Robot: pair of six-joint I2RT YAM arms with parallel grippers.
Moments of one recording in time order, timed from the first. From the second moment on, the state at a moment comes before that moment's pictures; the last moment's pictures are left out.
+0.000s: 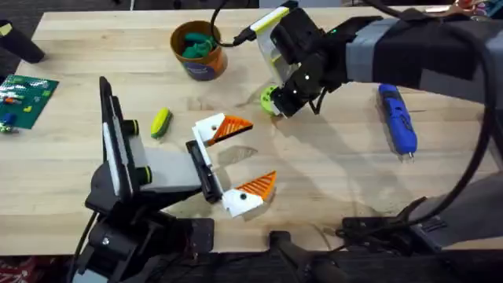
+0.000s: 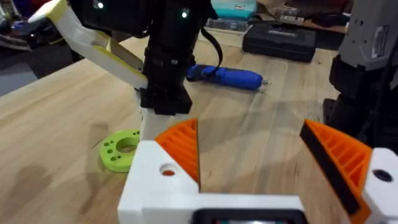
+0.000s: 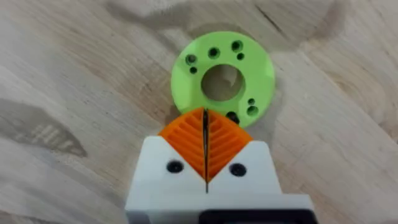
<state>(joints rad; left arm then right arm) -0.34 0.00 0.01 -0.08 0.81 0.02 0.60 1.75 1.18 -0.68 0.00 -0.08</state>
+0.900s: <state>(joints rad) -0.34 0.00 0.01 -0.08 0.81 0.02 0.60 1.75 1.30 -0.83 0.00 -0.08</state>
